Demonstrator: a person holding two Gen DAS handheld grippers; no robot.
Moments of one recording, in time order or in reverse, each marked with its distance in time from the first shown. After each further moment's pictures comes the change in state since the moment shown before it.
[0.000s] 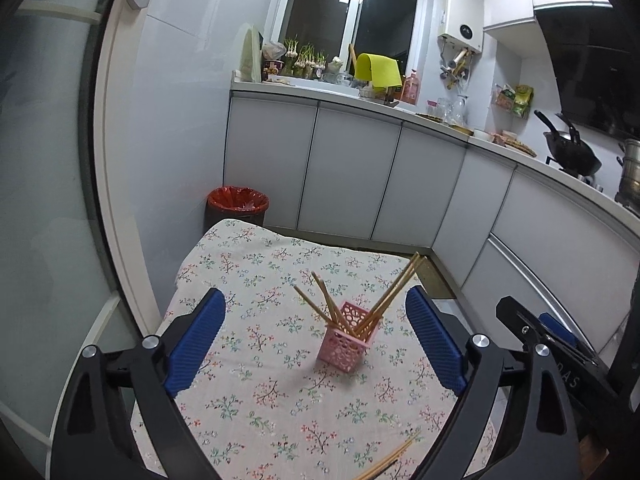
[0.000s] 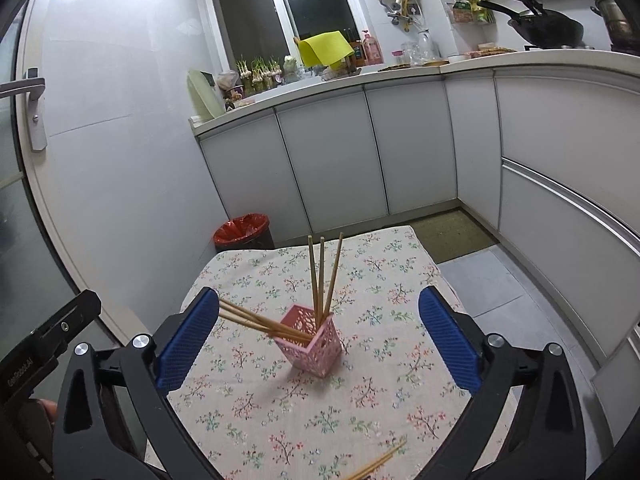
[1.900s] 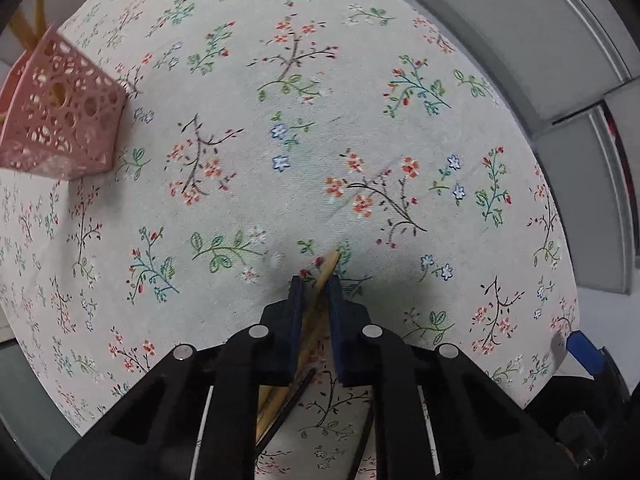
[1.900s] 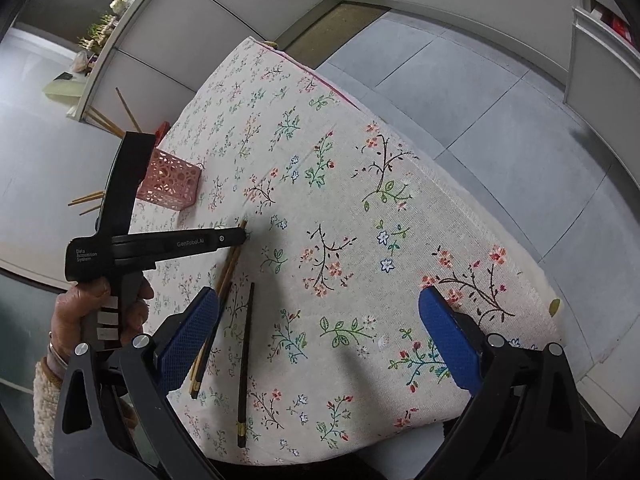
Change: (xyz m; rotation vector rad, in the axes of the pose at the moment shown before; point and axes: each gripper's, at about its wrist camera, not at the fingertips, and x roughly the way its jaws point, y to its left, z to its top) left arm 0.233 -0.183 -0.211 0.531 1.087 -0.173; right arm -0.013 -0.201 -0.190 0.578 0.545 -0.048
